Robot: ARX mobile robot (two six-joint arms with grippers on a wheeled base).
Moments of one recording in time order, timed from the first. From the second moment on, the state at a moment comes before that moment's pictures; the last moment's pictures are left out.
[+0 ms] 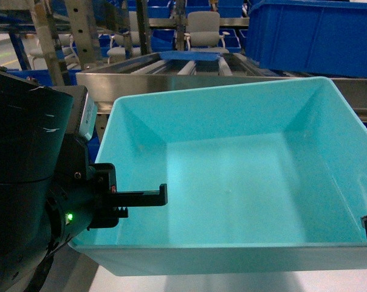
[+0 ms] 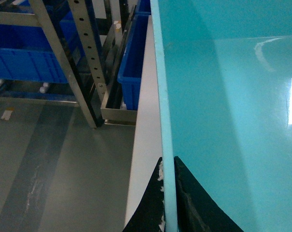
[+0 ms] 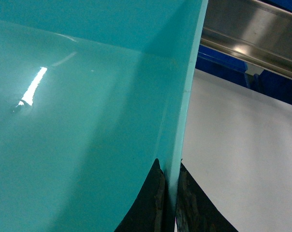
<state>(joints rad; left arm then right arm) -0.49 1.67 0.57 0.52 -0.44 -0.32 0.21 1.44 0.40 0.64 0.06 -0.18</state>
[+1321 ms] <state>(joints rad) -0.49 1.67 0.57 0.52 -0.44 -0.32 0.21 1.44 0.40 0.64 0.06 -0.19</state>
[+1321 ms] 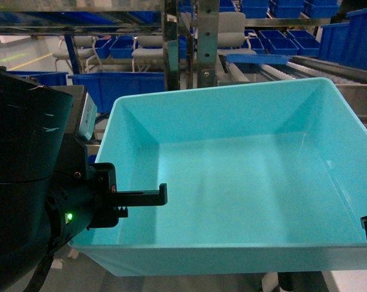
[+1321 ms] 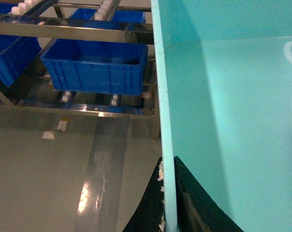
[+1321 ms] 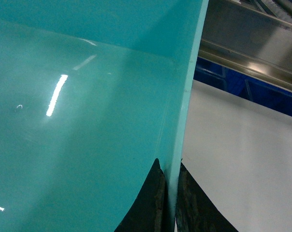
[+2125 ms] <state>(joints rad) -0.49 1.67 0.57 0.52 -0.44 -0.32 0.21 1.44 0.40 0.64 0.06 -0.19</state>
